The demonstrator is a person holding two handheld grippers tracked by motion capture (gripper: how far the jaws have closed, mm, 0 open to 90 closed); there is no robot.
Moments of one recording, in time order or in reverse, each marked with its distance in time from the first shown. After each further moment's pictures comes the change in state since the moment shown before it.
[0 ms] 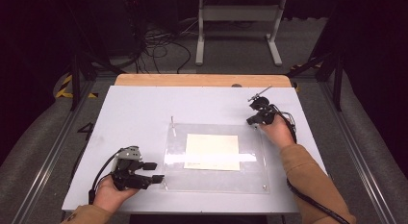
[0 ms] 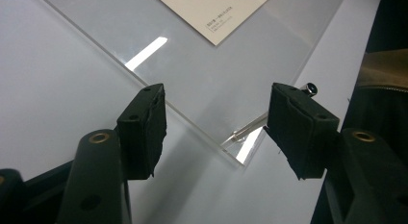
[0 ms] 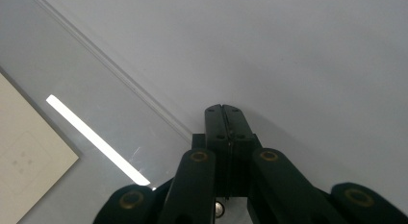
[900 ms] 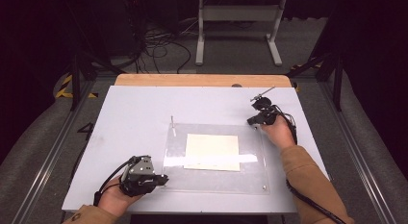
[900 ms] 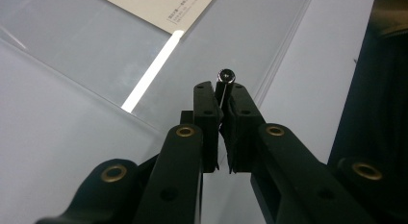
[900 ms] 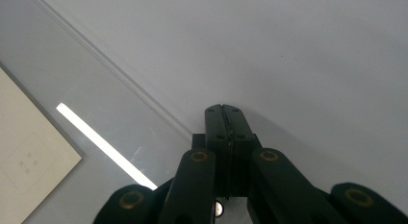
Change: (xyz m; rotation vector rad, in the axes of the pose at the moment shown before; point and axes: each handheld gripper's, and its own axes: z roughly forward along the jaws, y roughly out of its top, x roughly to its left) left arm -0.036 0.008 0.014 0.082 0.103 0.235; right arm -0.003 -0.004 0.000 -0.019 0.025 0.021
